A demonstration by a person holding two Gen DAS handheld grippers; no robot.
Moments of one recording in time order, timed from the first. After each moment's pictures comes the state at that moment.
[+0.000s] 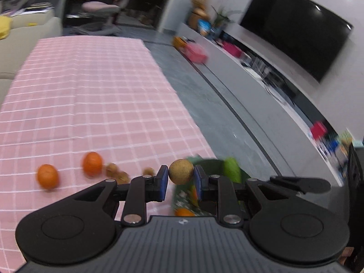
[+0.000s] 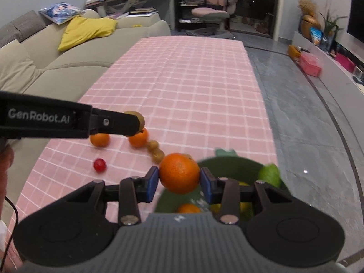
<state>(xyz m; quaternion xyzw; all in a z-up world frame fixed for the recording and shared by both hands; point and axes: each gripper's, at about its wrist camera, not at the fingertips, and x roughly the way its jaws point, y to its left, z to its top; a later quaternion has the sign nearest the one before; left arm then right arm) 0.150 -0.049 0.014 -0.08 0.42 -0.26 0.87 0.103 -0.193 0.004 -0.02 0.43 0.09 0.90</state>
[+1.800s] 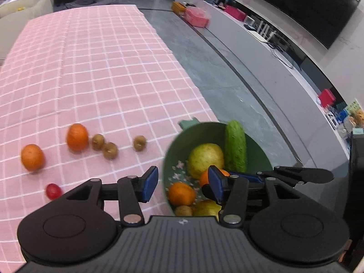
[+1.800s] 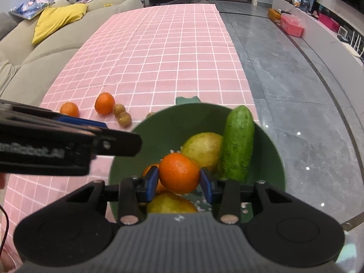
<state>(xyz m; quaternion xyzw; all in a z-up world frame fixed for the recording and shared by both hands) 0.155 -0.081 -0.013 -0.03 0.49 -0.24 0.84 0.110 -0.222 -0.037 0.03 0.49 0.04 0.87</state>
